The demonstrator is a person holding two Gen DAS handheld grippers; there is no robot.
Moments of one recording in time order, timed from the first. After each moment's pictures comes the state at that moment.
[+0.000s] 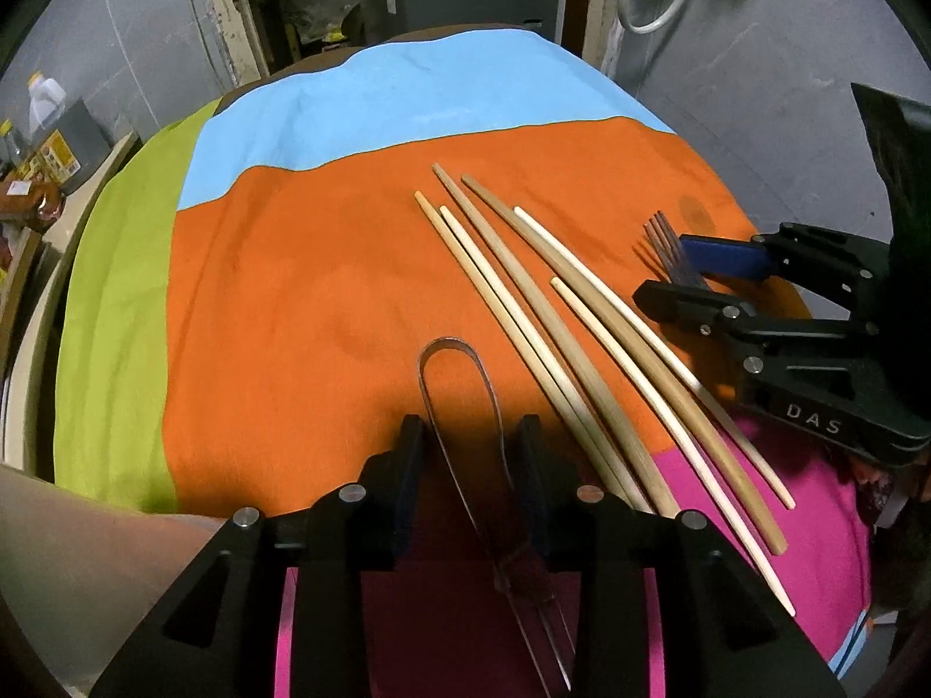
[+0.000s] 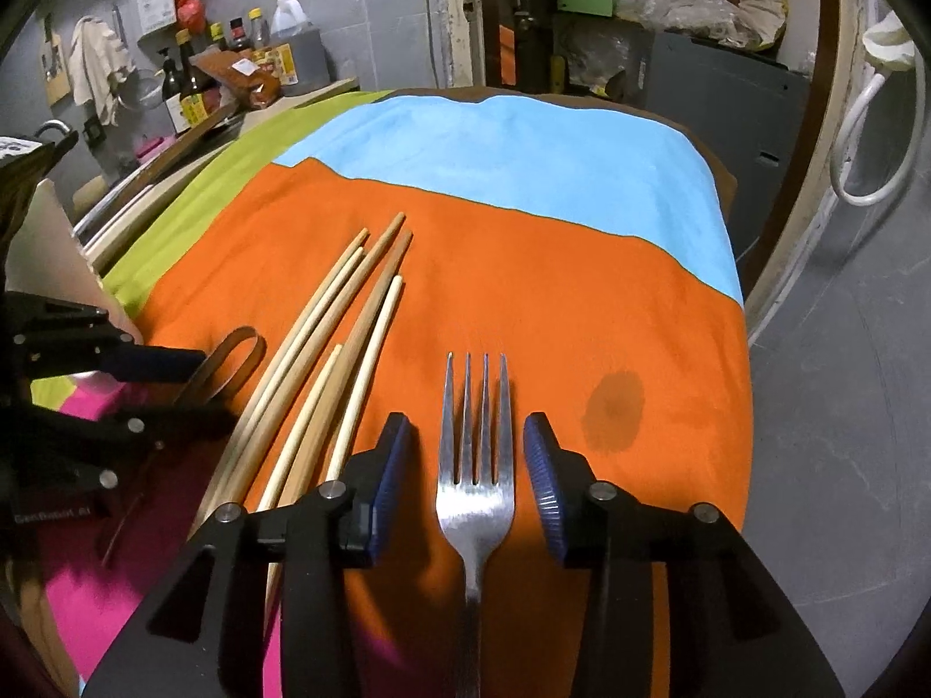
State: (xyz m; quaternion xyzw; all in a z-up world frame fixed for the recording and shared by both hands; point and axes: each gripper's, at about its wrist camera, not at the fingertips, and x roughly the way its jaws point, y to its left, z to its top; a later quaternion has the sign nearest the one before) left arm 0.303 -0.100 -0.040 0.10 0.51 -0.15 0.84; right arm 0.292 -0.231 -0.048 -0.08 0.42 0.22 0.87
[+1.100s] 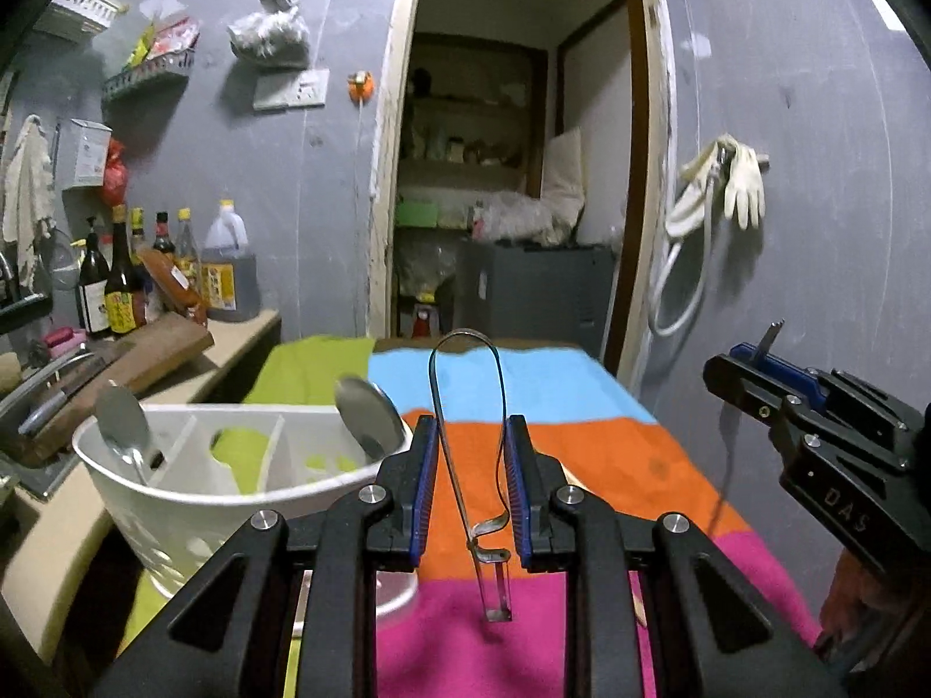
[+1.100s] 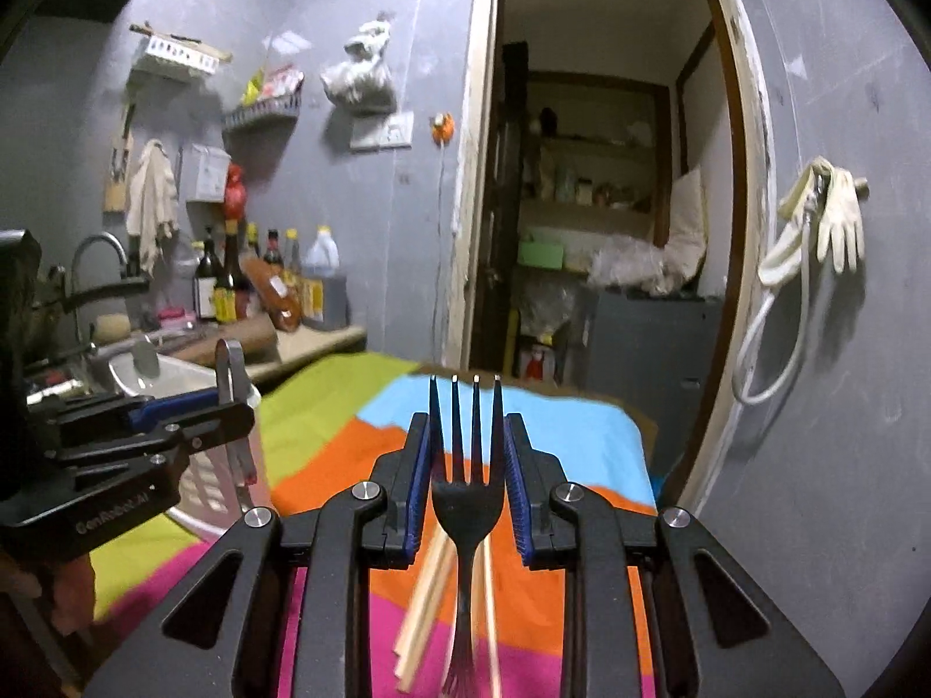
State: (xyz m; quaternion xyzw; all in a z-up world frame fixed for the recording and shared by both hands) left arm 0.160 -0.025 0.066 -0.03 0.16 -0.08 0.98; right arm 0.142 -0.176 0.072 -0.07 0.10 0.17 0.98
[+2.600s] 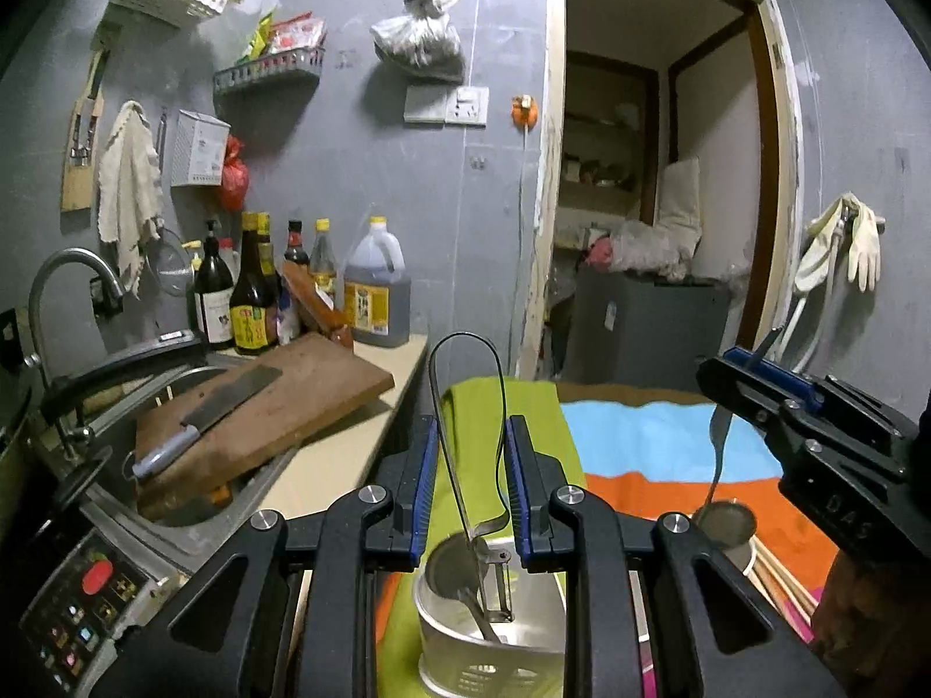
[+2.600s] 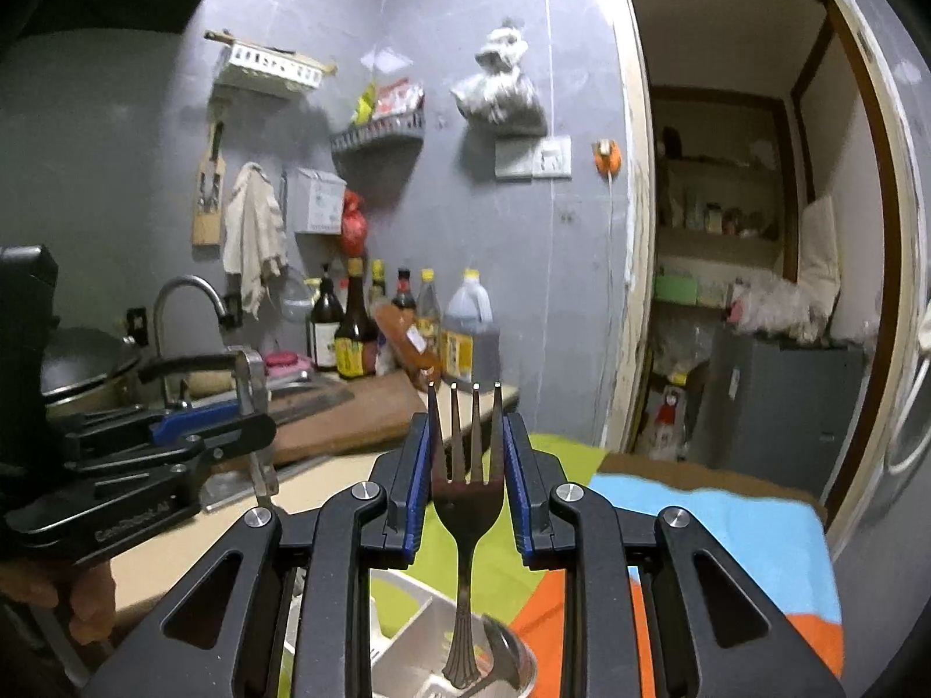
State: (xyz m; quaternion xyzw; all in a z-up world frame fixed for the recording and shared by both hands) left arm 0.183 0.140 0.097 -0.05 0.17 0.03 0.98; right arm 0.200 -0.013 0.103 -0.06 0.10 0.31 0.94
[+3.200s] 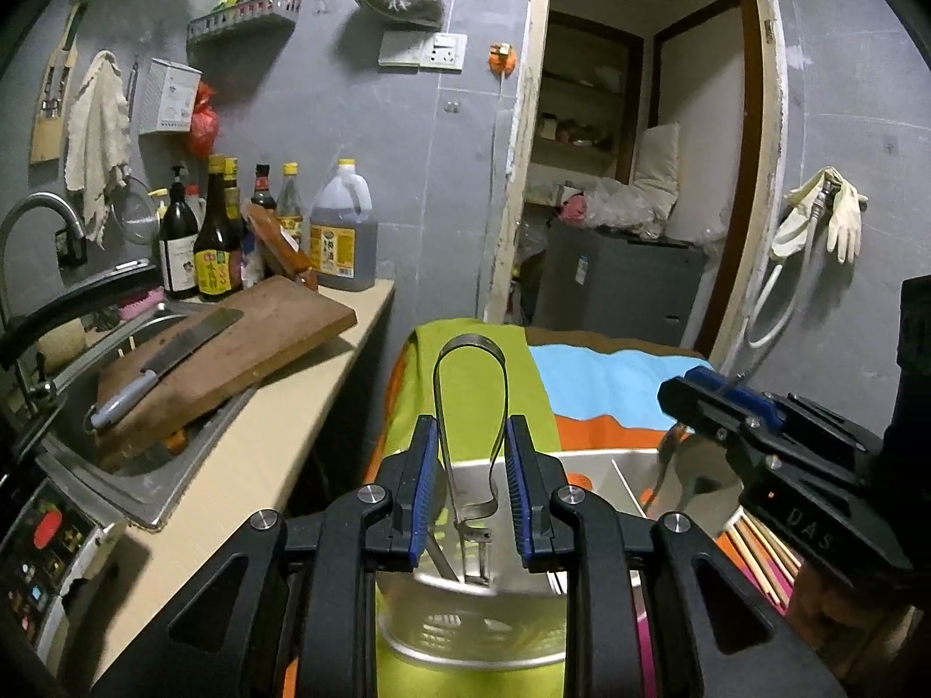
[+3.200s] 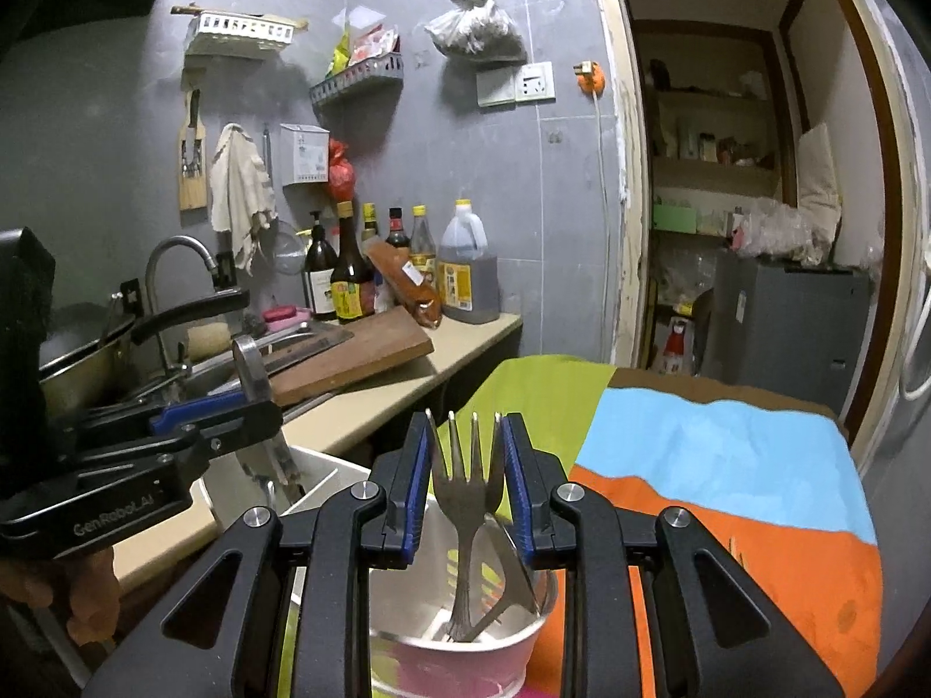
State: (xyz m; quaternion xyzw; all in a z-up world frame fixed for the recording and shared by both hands) left arm 0.186 0.133 0.069 -0.07 0.22 -0.01 0.97; right arm 0.207 -0.024 0.066 -0.03 0.17 0.31 0.93
